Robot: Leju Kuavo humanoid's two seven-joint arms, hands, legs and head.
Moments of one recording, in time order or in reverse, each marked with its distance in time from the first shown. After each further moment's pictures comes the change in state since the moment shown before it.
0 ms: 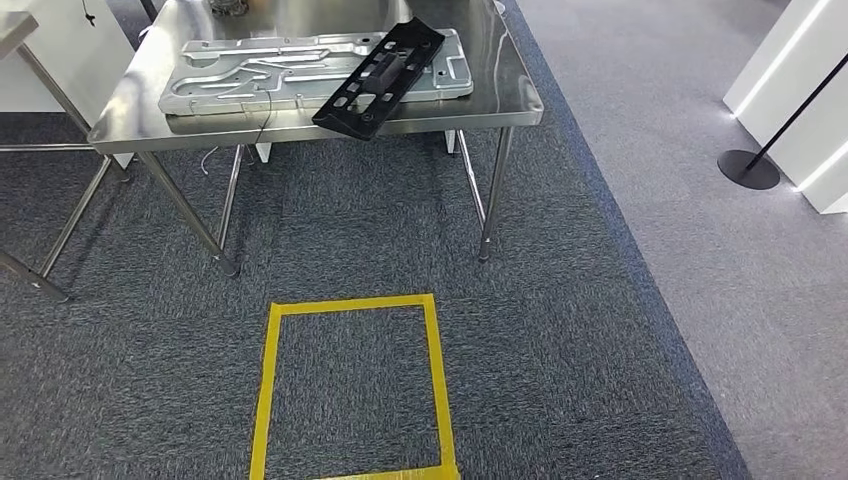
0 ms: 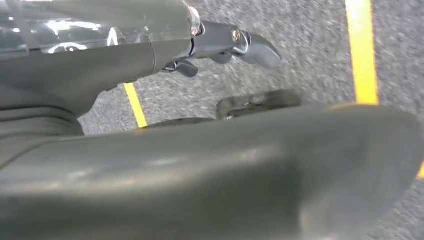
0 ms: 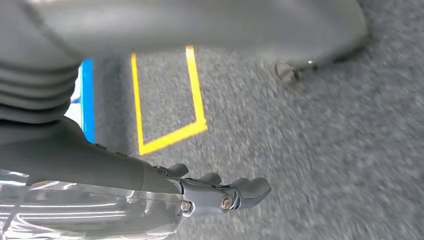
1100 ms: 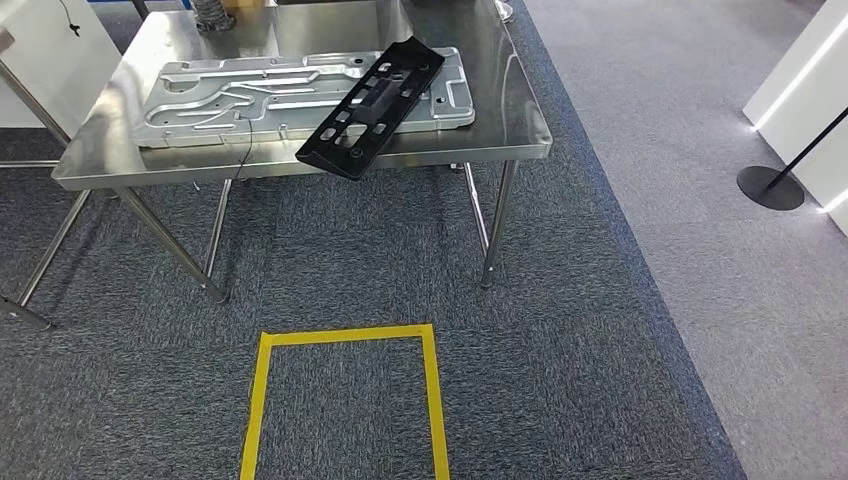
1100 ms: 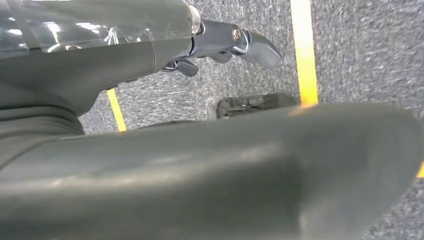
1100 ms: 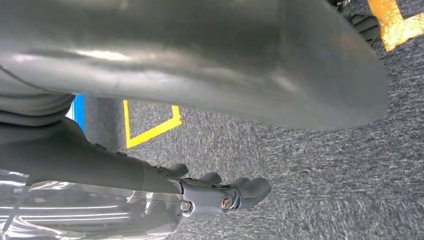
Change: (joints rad) left arm 0.005 0.001 0.017 0.000 0.014 0.008 -0.008; right arm -0.003 -0.011 0.000 -0.001 0.002 -0.017 0.013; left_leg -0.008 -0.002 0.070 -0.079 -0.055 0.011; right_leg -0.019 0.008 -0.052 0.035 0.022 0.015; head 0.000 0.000
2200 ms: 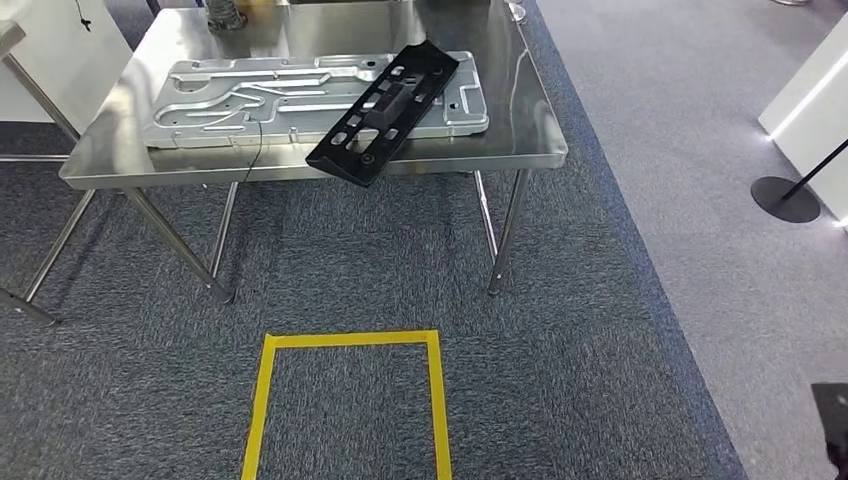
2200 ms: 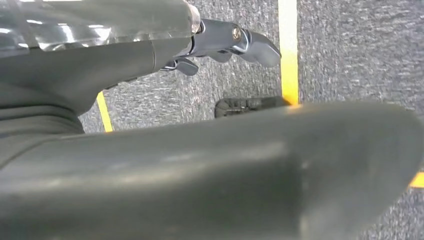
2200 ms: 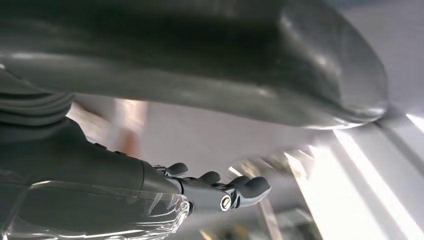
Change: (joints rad) left arm 0.006 -0.003 0.037 0.000 0.017 -0.003 -0.055; right arm -0.107 -0.594 0.079 -0.242 -0.072 -0.199 -0.496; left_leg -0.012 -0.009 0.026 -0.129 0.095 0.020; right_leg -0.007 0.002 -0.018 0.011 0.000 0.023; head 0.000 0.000
